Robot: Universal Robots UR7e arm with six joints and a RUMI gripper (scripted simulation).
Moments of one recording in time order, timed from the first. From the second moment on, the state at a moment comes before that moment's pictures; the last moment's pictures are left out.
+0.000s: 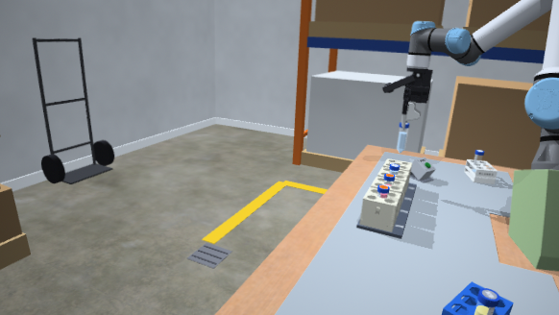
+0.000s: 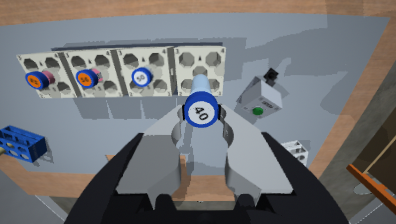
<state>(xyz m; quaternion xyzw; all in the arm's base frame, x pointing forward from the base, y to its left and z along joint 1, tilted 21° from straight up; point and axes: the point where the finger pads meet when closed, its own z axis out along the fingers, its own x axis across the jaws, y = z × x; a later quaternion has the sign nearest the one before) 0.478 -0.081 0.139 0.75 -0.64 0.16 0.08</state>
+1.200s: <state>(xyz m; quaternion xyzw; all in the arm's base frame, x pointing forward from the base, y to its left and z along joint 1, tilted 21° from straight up) 0.485 -0.094 0.100 0.75 -0.64 0.16 0.08</state>
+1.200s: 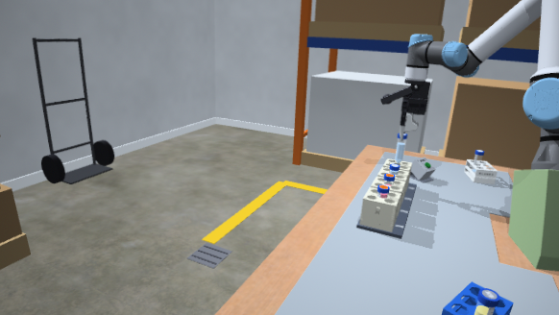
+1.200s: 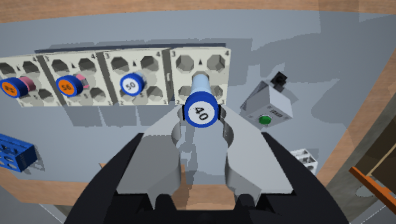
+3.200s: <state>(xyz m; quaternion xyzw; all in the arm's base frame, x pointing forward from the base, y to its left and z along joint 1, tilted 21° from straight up) 0.495 -0.117 0.033 0.75 -0.64 0.16 0.08</state>
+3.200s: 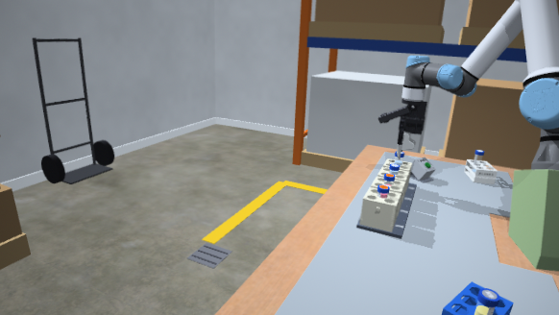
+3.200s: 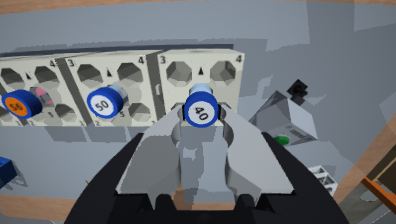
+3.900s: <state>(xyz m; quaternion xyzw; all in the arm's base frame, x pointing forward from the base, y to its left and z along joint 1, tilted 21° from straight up) 0.498 -0.122 0.019 0.75 -0.64 0.16 0.08</state>
